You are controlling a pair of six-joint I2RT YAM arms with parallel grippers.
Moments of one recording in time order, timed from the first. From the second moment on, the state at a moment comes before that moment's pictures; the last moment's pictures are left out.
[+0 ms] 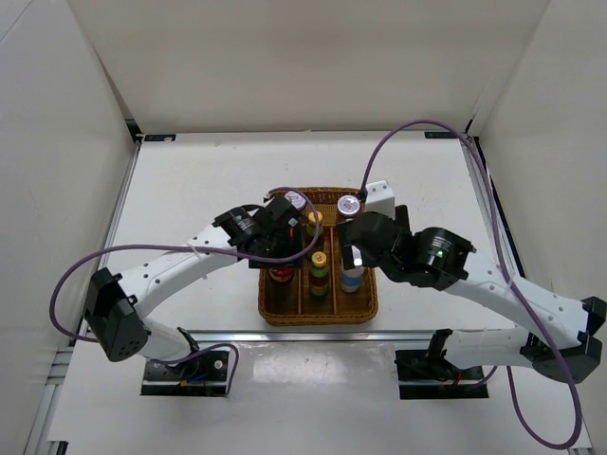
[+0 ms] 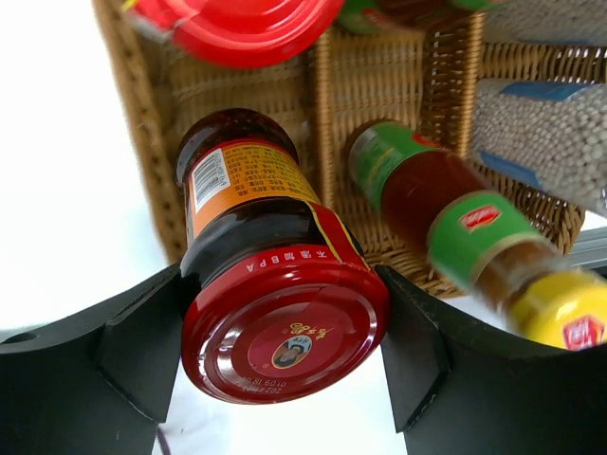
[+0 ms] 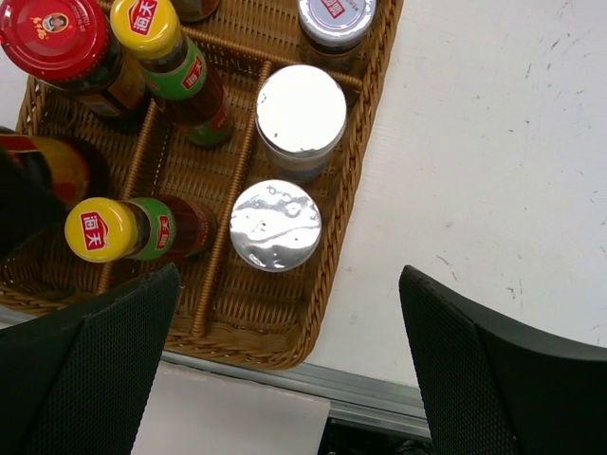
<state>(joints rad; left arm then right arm) -0.86 1.41 1.27 -0.98 -0.16 -0.77 1.14 1.17 1.33 -1.07 0.65 0.57</state>
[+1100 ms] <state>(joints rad) -0.80 1.33 1.44 -0.97 -0.19 -0.70 1.13 1.11 1.33 -1.14 0.68 0.56</state>
